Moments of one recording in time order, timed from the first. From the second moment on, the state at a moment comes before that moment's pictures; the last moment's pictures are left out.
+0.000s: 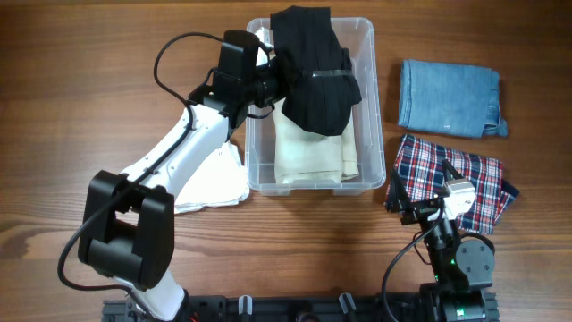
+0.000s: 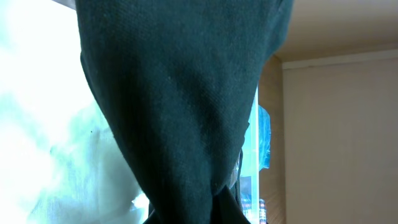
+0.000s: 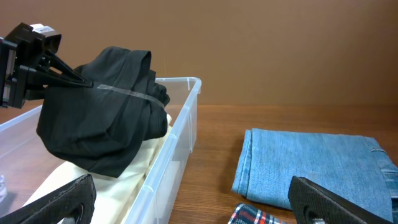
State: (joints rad) left arm -0.38 1.83 1.29 -0.07 0.47 -0.88; right arm 0.08 0.02 0.01 0.00 -0.08 0.07
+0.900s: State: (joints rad) left arm -0.44 1.92 1.29 -0.07 0.36 -0.89; right arm 0.08 0.02 0.01 0.00 -0.08 0.07
